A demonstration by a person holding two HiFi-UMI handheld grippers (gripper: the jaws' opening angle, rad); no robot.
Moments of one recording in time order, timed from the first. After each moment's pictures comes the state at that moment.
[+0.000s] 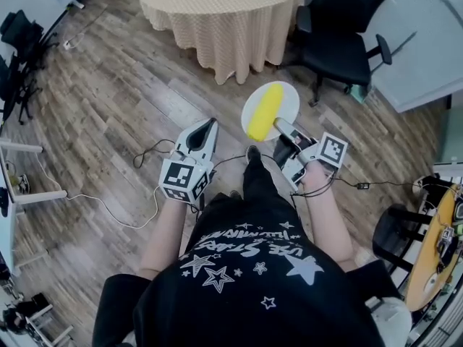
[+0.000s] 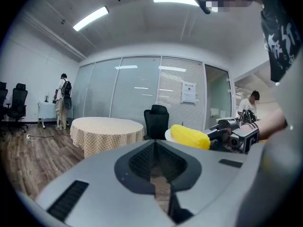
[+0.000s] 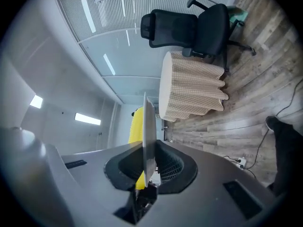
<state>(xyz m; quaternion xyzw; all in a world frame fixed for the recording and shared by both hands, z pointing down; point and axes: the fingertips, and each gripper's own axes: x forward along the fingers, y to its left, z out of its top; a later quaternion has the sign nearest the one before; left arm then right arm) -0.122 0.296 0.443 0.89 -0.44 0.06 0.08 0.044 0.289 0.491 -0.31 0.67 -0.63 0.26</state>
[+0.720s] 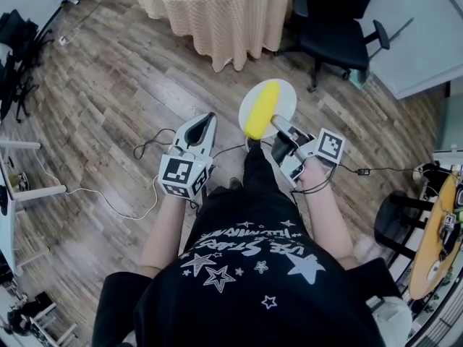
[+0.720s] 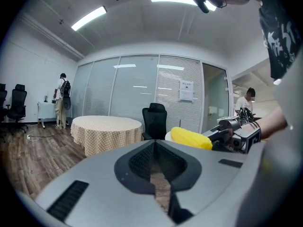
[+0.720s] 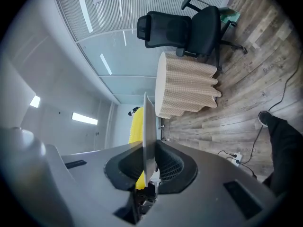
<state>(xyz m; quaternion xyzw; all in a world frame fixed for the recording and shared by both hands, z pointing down) -0.125 0.332 0.455 0.89 -0.44 0.07 0.08 0.036 0.335 0.511 -0.32 0.65 -0.64 0.25</state>
